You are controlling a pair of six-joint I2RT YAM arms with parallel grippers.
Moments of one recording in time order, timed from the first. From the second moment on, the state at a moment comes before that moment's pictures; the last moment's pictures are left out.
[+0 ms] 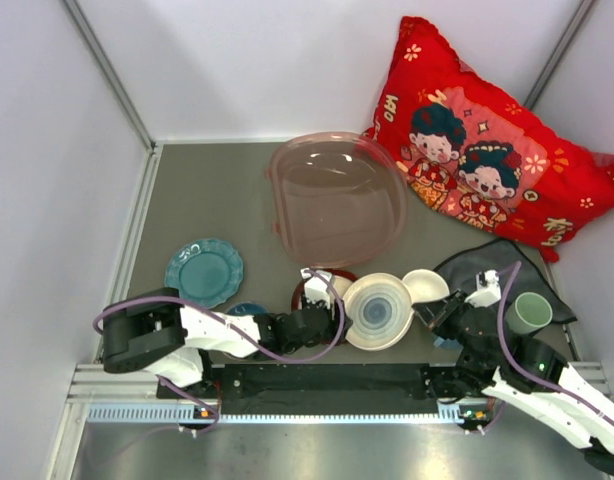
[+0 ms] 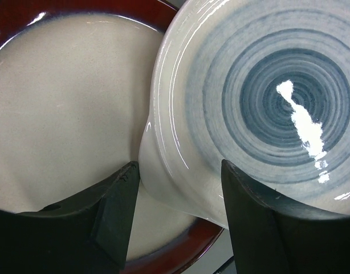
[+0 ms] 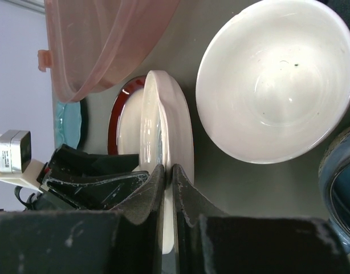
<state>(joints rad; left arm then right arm) -1.30 1.45 0.46 0.40 -0.43 -0.79 1.00 0.02 0.38 -0.86 0.51 1.22</state>
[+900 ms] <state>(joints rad) -1.30 1.47 0.47 0.43 -0.43 -0.79 1.00 0.01 0.31 -0.81 0.46 1.26</state>
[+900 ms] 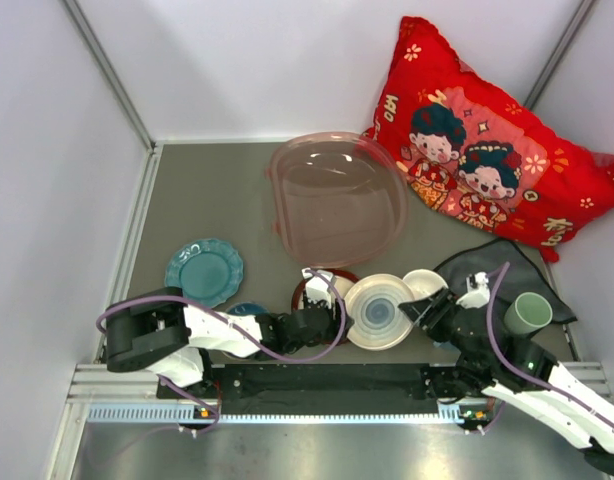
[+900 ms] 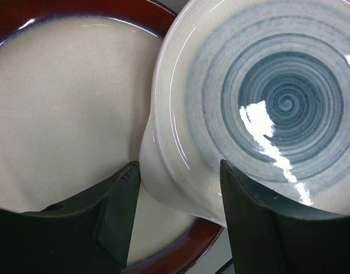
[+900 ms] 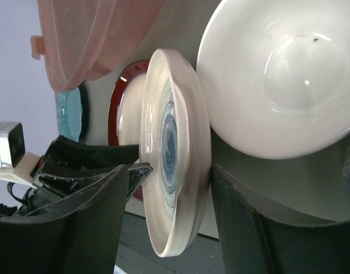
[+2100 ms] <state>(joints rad) -1.29 1.46 0.49 0.38 -0.43 -0.78 1.00 0.13 0.22 -0.69 0.40 1.28</state>
